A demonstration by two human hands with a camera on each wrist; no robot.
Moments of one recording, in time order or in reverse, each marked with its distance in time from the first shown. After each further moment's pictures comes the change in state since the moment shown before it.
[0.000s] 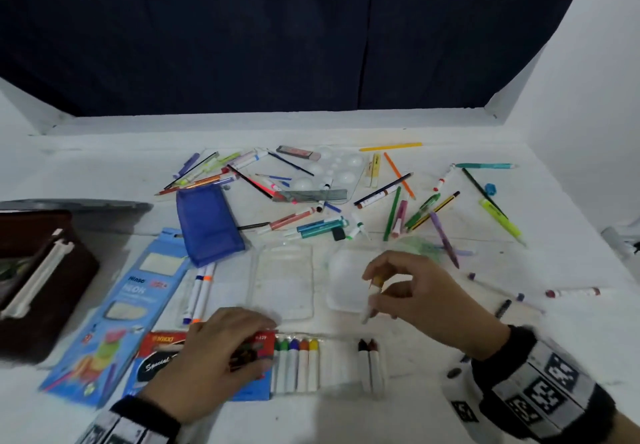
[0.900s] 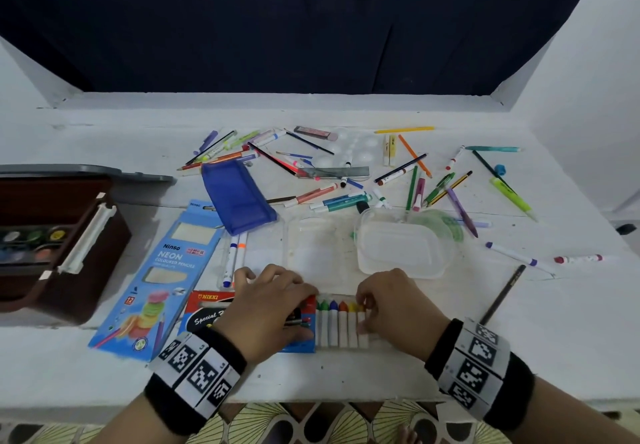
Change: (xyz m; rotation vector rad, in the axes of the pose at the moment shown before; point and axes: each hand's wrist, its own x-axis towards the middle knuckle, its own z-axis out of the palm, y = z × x) left_hand 0.004 0.005 -0.001 0.354 -0.077 0.060; right_hand -0.004 0.016 0.106 -0.806 -0.081 0.053
